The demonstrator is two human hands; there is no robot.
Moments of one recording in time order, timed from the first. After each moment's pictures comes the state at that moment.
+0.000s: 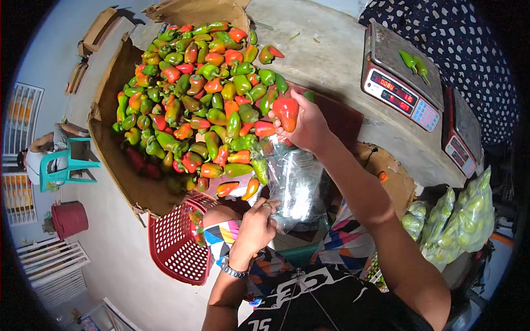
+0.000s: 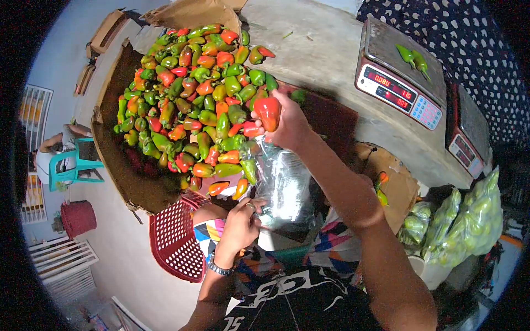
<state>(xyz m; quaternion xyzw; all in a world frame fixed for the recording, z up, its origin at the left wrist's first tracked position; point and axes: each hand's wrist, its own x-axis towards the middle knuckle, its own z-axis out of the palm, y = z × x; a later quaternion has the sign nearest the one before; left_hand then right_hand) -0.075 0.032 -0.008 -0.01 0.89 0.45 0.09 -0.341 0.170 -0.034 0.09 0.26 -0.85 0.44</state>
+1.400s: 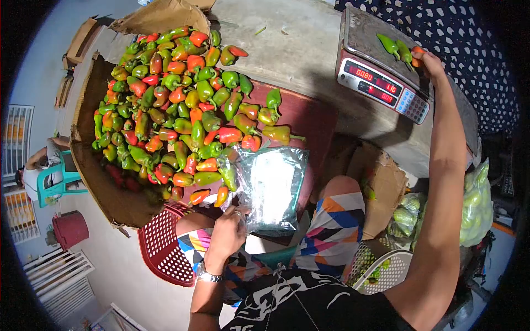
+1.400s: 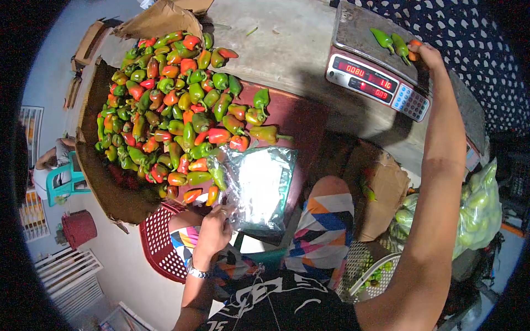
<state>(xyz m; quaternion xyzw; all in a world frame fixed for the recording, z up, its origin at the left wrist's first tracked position) -0.084 0.043 -0.013 -0.03 0.91 0.37 0.17 -0.610 0.660 0.002 0.17 0.90 -0.39 0.01</state>
